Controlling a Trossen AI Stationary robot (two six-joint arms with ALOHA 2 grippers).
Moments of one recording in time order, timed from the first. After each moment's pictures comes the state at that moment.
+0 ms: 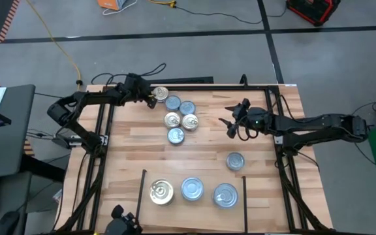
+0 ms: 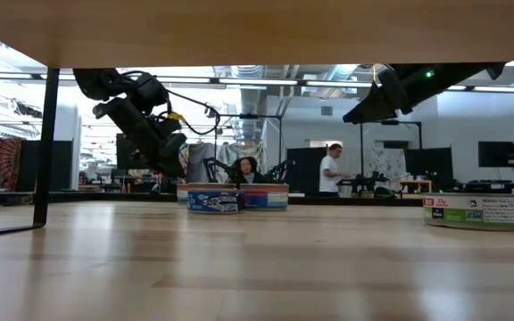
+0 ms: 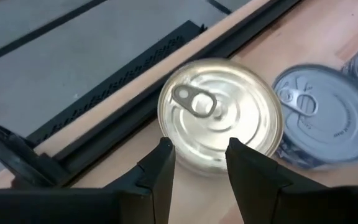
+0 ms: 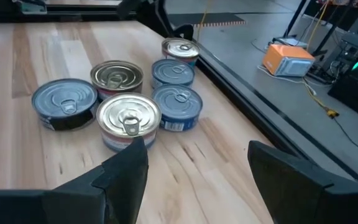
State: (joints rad) left arm 0.93 1.56 0.74 0.15 0.08 0.06; right arm -0.23 1.01 0.42 0.22 0.33 -0.06
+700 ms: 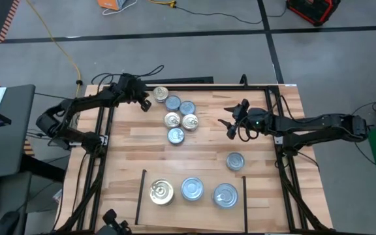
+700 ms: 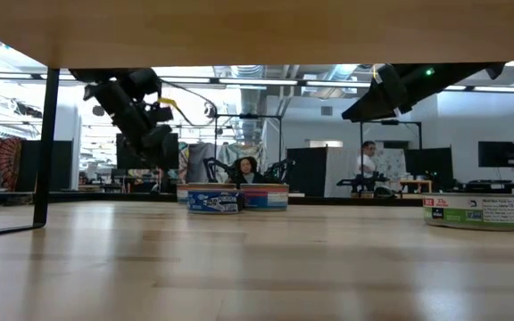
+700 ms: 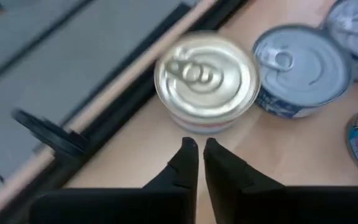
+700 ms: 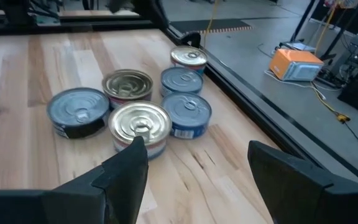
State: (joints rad) left arm 0.93 1.38 0.72 -0.05 0.07 0.22; right arm -0.21 1.01 0.42 0.25 0.31 -0.04
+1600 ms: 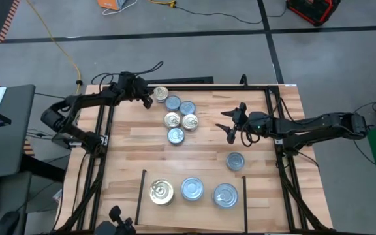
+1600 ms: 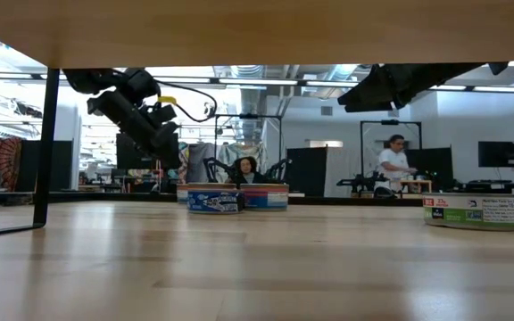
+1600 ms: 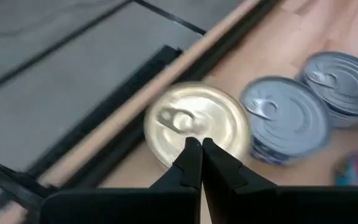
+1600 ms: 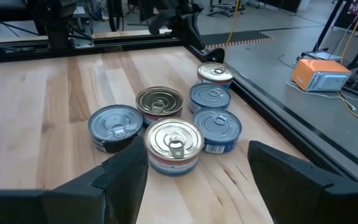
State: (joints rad) left arm 0.98 1.46 0.71 0.16 0.23 0.18; right arm -0.13 1.01 0.42 0.30 0.31 0.01
